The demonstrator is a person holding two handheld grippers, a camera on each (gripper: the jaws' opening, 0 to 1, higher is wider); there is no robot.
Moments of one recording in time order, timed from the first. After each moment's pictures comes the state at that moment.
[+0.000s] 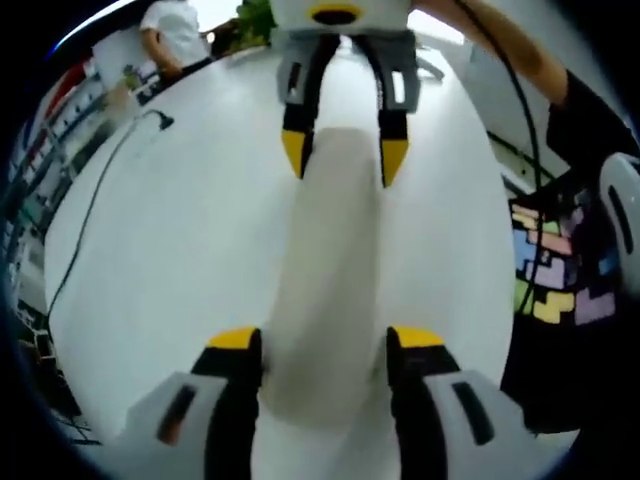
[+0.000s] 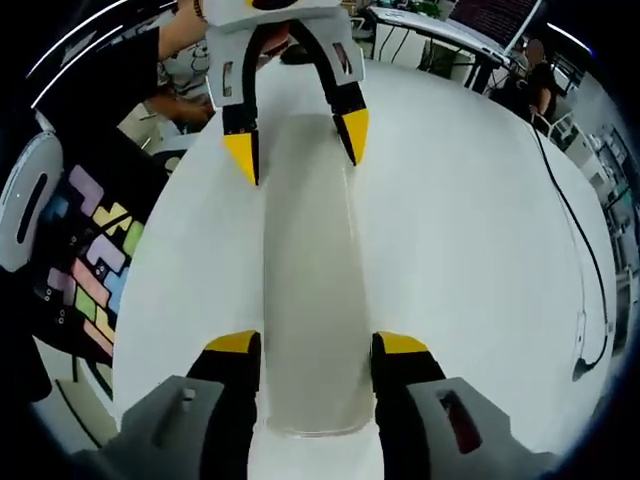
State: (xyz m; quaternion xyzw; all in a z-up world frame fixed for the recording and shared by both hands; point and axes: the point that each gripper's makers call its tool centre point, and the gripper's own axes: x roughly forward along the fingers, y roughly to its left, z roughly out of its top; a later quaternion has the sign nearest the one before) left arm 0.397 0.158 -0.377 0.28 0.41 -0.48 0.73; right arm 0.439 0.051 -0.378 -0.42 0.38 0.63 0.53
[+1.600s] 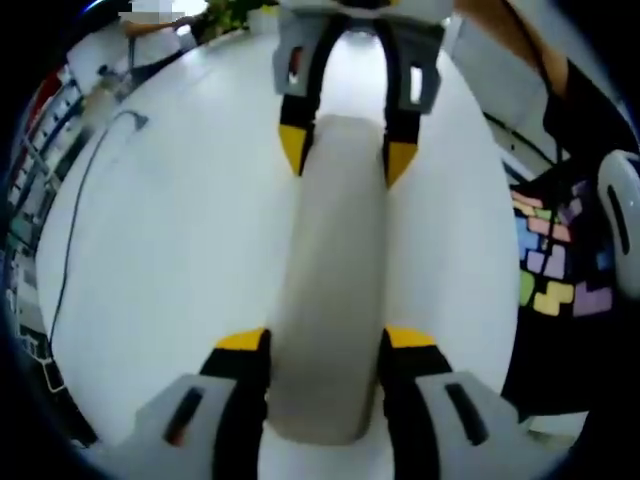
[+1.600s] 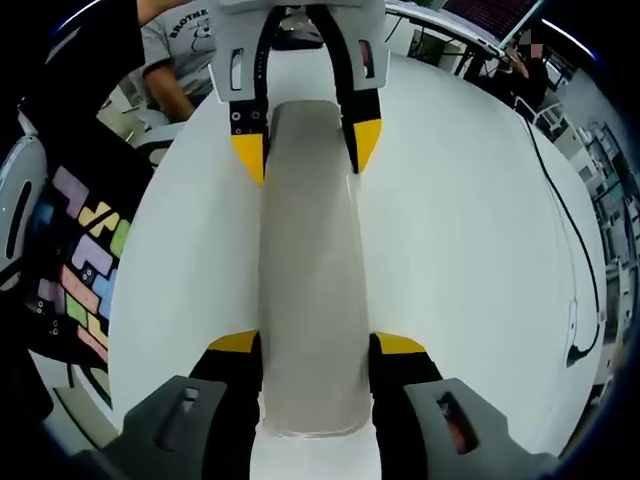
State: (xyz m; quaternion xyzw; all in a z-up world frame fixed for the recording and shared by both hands) left arm 0.415 0.150 -0.380 0.31 0.43 -0.50 0.68; right arm 0.433 0.050 -0.379 -0.44 0.38 0.60 0.55
